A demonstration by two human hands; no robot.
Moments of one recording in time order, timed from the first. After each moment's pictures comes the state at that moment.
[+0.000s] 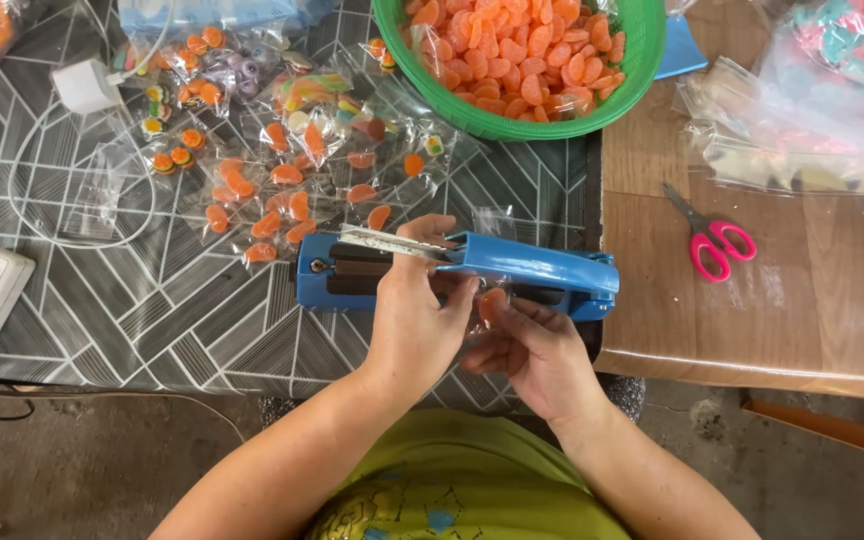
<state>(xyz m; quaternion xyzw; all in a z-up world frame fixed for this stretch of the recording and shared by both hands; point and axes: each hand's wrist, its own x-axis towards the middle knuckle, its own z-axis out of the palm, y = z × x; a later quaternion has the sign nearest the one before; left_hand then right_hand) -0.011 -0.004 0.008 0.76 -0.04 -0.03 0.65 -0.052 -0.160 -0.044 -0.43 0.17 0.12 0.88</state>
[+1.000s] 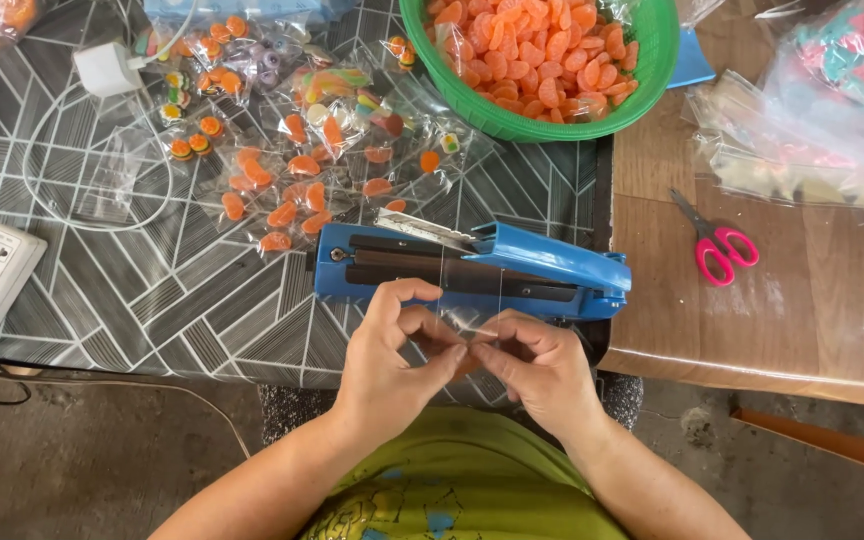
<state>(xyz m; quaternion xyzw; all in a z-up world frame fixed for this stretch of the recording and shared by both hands) -0.061 0.050 -0.012 0.71 -0.06 -0.08 0.70 -0.070 -0.143 -0.021 -0.72 0.03 0.05 0.69</state>
